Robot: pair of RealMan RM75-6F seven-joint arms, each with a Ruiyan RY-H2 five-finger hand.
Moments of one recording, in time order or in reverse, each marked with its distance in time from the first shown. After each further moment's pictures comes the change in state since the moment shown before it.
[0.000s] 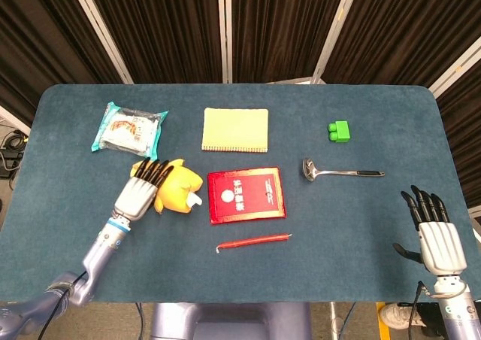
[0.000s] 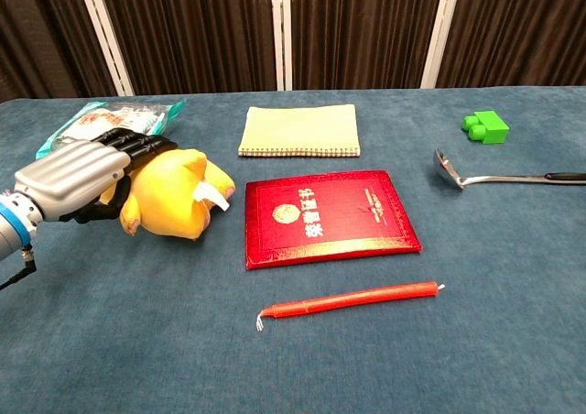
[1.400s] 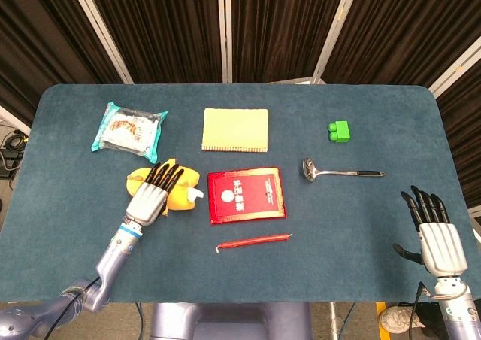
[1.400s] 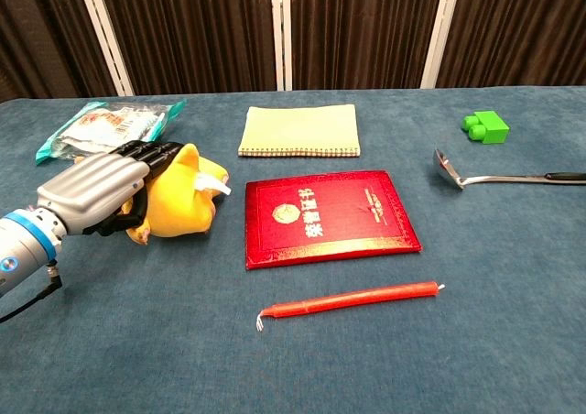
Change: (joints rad) left arm 0.006 -0.056 0.013 -0.027 -0.075 0.014 0.038; right arm -0.003 0.004 -0.005 -0.008 -0.011 0.007 0.002
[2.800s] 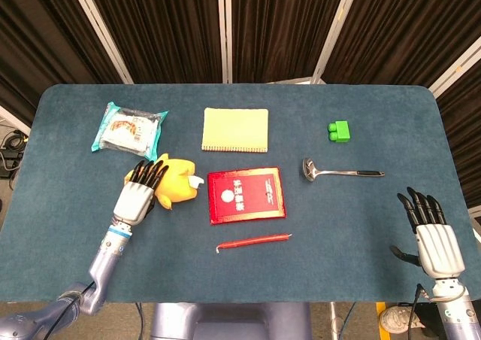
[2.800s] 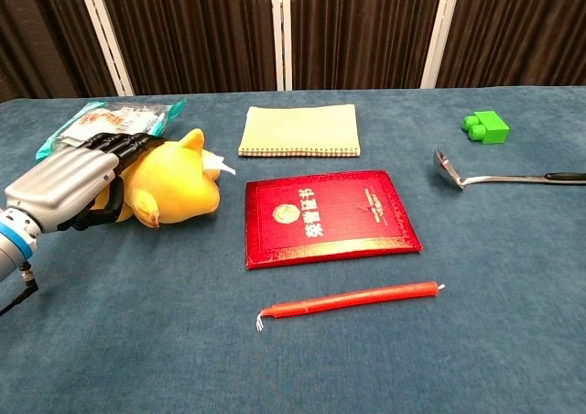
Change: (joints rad) left arm 0.034 -0.039 -0.012 0.086 -0.020 0.077 -0.061; right arm -0.001 0.005 -0.010 -0.014 -0.017 0.004 0.006
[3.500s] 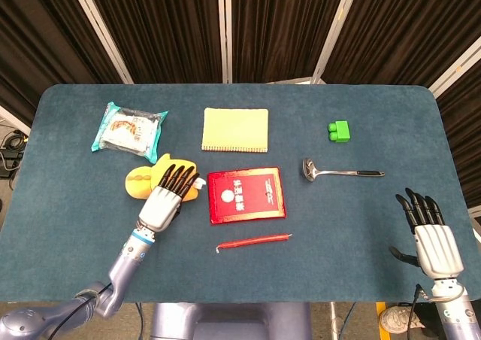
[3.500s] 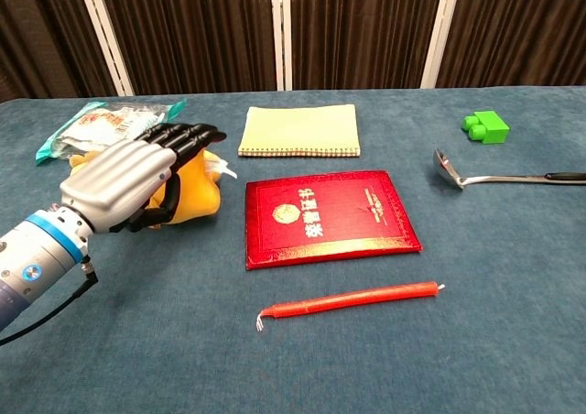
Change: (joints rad) left arm -0.052 -0.009 0.015 -0.165 0.077 0.067 0.105; right arm 0.001 0.003 -0.003 -0.003 -0.001 -0.004 0.003
